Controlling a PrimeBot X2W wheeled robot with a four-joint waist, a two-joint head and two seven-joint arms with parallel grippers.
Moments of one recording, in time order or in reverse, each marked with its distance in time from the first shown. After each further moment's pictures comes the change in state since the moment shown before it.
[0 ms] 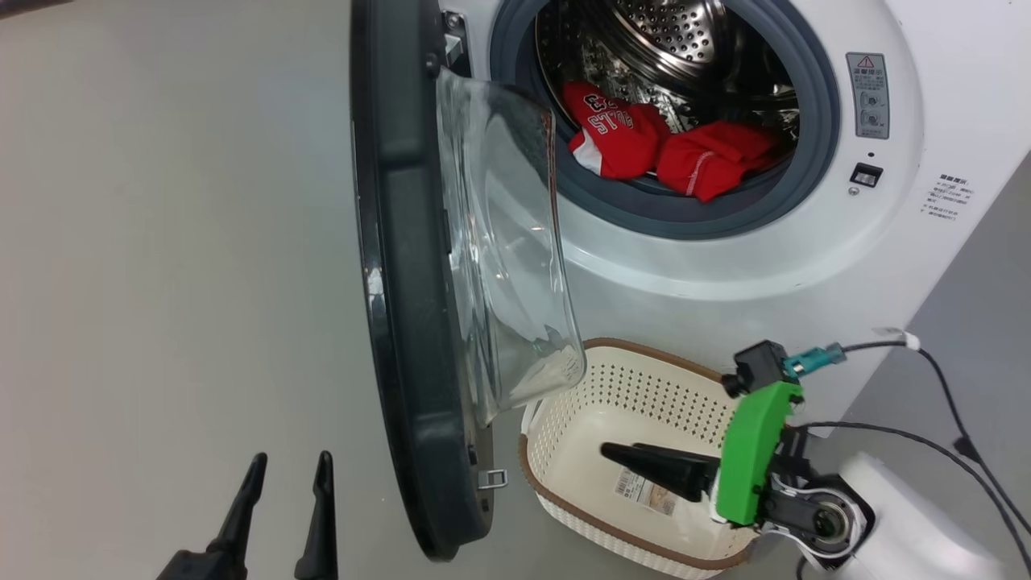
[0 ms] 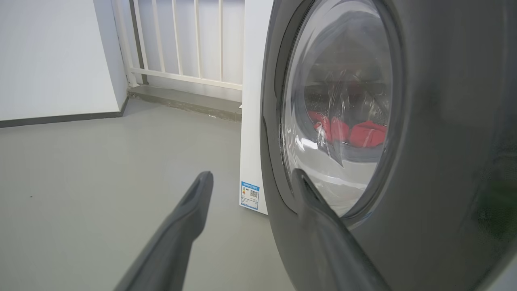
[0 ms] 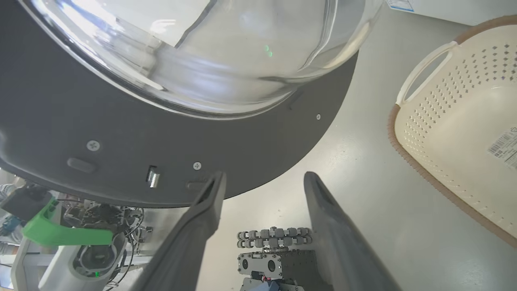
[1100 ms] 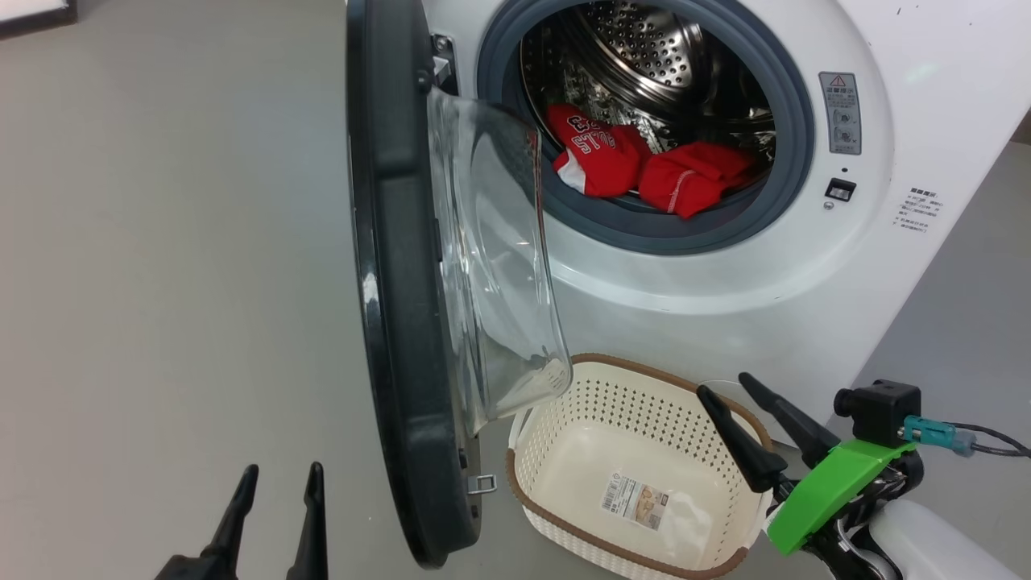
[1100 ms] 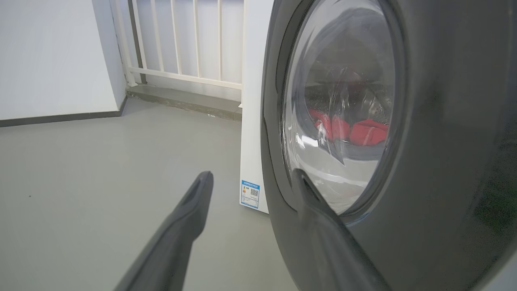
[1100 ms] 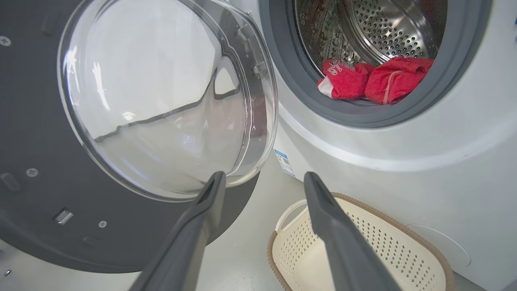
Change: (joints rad) left arm 0.000 0.000 0.030 0.046 0.017 -0.019 0.000; right arm 0.092 -0.113 0.053 0.026 -0.414 0.000 -0.783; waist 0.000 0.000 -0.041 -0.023
